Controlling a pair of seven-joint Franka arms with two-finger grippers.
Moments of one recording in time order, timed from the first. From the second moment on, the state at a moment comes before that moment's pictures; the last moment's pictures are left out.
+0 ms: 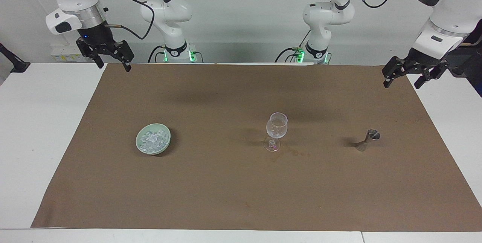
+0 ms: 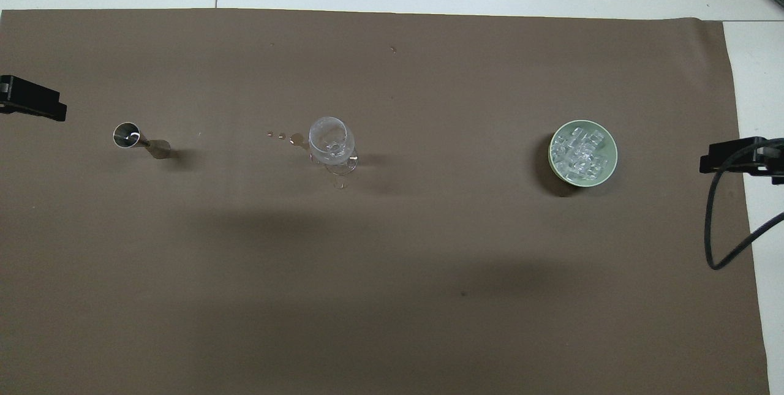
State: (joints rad) left arm -0.02 0.12 0.00 -1.37 0.01 1.55 0.11; right arm 0.03 -0.12 -0.10 -1.70 -0.01 1.64 0.11
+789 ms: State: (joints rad) left arm -0.02 0.12 0.00 -1.37 0.01 1.55 0.11; right arm 0.03 -0.12 -0.10 -1.70 -0.01 1.64 0.11
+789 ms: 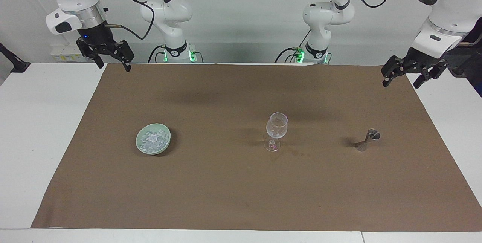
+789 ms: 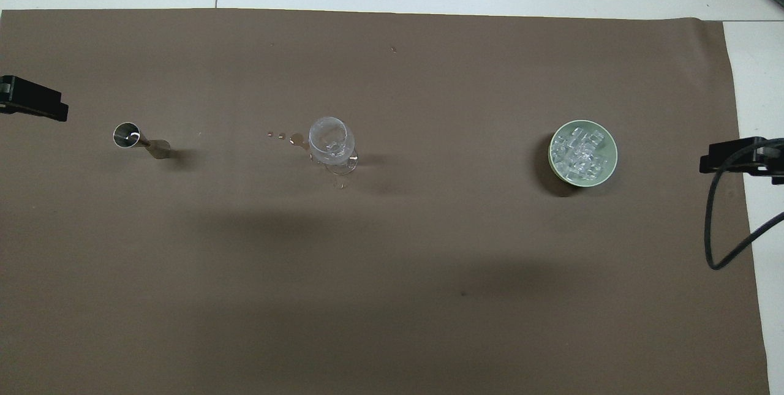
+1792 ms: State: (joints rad) left arm -0.02 0.12 -0.01 -1.37 0.01 1.55 0.11; right arm 0.03 -0.12 -0.10 -1.70 -0.01 1.64 0.11
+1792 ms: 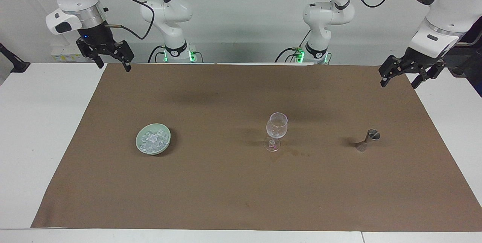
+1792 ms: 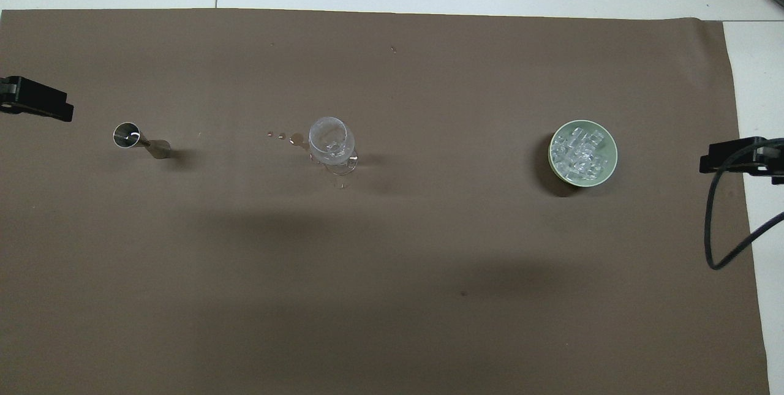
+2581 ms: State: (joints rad) left arm 0.09 0.12 0.01 -1.38 -0.12 1.53 0.38; right arm 0.03 -0.12 -0.10 -1.70 -0.01 1.64 0.11
